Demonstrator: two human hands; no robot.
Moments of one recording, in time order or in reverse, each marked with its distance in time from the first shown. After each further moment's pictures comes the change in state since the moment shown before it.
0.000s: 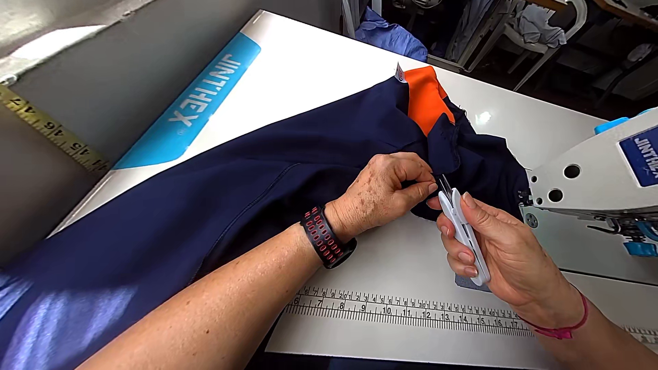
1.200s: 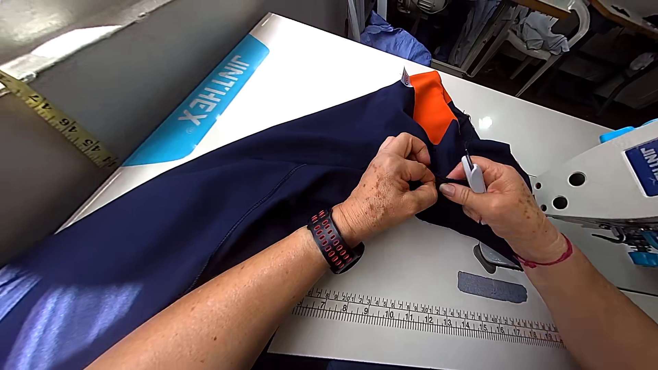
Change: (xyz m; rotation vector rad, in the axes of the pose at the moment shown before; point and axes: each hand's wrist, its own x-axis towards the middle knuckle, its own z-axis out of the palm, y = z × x) left_hand 0.001 0.007 0.002 0.176 0.138 -0.010; right_hand 0.052 -0.025 -0.018 -0.812 0.024 -0.551
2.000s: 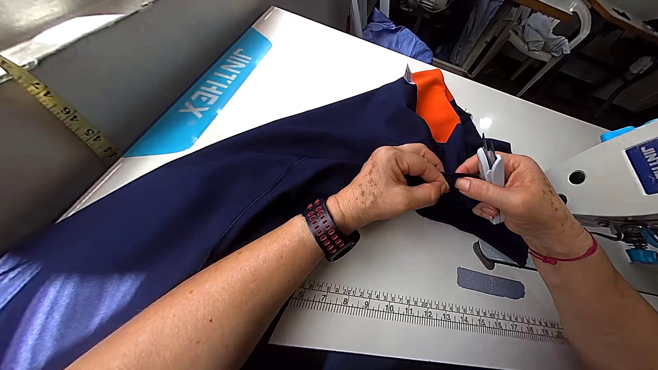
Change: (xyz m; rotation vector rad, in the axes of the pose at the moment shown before) left_hand 0.004 0.001 -0.010 -0.332 -0.103 -0.003; right_hand -0.001 -0.015 -0.013 0.133 -0.060 0.055
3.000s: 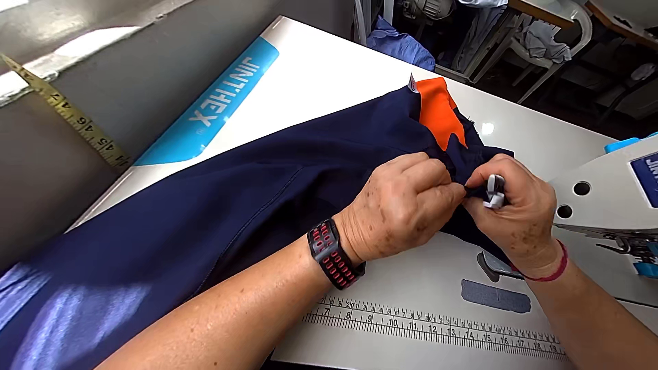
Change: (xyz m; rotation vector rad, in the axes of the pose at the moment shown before) left_hand -0.002 0.011 0.004 0.579 0.083 0.522; right_hand 0.005 0.017 0.012 -0.723 0.309 -0.701
